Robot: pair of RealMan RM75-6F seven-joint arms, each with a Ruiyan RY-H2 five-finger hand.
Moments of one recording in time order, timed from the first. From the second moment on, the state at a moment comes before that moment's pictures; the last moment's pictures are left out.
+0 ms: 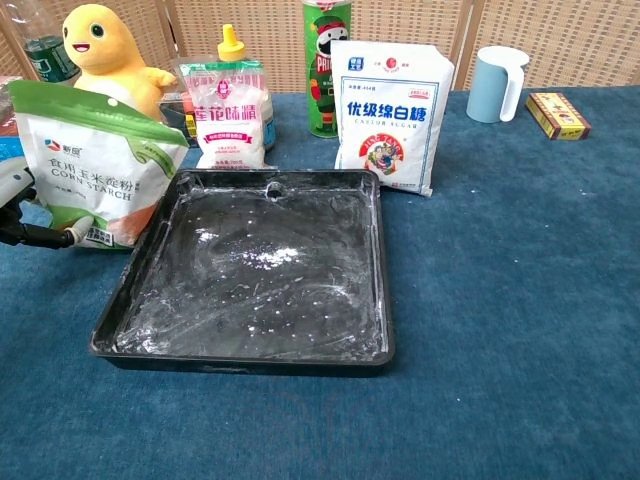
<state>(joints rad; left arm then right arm) -0.37 -1.77 -0.19 -1.11 1.33 1.22 -0.18 0.01 -0.98 0.14 -1.79 -1.37 1.52 0.05</state>
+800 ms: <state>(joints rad) -0.41 -1.80 -0.16 -1.01 1.41 1.28 -0.14 0.00 -0.97 0.14 -1.79 -1.38 1.53 0.07</state>
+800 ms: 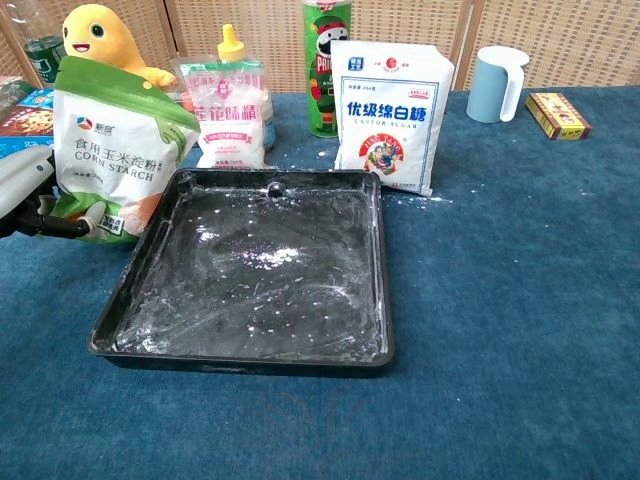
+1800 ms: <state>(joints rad) -0.55 -1.37 -0.03 -1.24 1.86 1.41 0.31 0.00 -0.96 0.14 -1.79 -1.37 1.52 0.09</state>
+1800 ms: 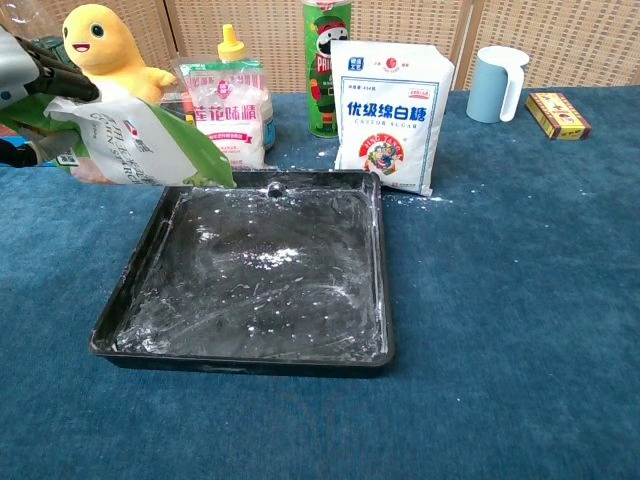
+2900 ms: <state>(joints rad) -0.68 -1.22 -0.01 -1.36 2.03 1.24 0.76 0.01 -0.97 0.14 -1.80 -1.36 1.52 0.07</state>
